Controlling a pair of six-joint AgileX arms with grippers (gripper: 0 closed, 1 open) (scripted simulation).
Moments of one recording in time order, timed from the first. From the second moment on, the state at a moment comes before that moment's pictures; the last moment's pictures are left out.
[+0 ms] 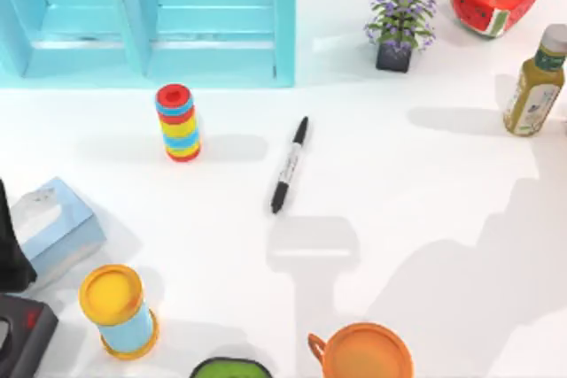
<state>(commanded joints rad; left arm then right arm) 0.00 0.00 0.00 0.00 0.00 0.00 -0.49 1.89 1.64 -1.33 0.00 -0.48</state>
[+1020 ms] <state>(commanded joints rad) 0.00 0.00 0.00 0.00 0.00 0.00 -0.49 1.96 1.33 -0.95 0.00 -0.48</state>
